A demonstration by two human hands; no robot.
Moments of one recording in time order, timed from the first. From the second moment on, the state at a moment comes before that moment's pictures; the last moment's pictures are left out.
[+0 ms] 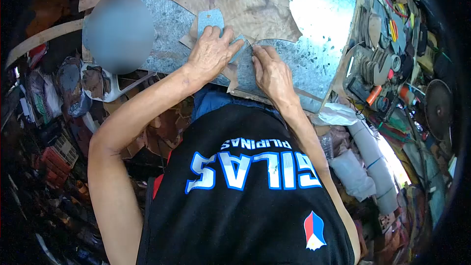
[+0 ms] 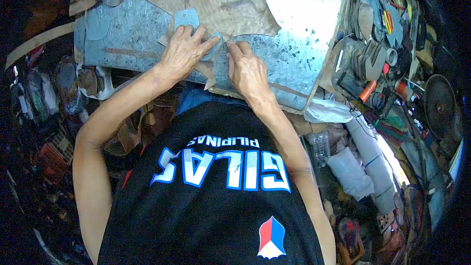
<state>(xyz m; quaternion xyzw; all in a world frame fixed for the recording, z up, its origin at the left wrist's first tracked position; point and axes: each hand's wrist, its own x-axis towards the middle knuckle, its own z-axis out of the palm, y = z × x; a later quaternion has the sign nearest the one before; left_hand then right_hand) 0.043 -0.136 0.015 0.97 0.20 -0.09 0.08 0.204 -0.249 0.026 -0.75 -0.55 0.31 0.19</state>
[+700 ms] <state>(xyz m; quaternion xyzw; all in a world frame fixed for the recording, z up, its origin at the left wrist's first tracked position) 0.051 -0.099 0.004 1.00 -0.02 -0.08 0.01 0.097 -0.252 0.018 -0.89 -0.27 0.18 0.32</state>
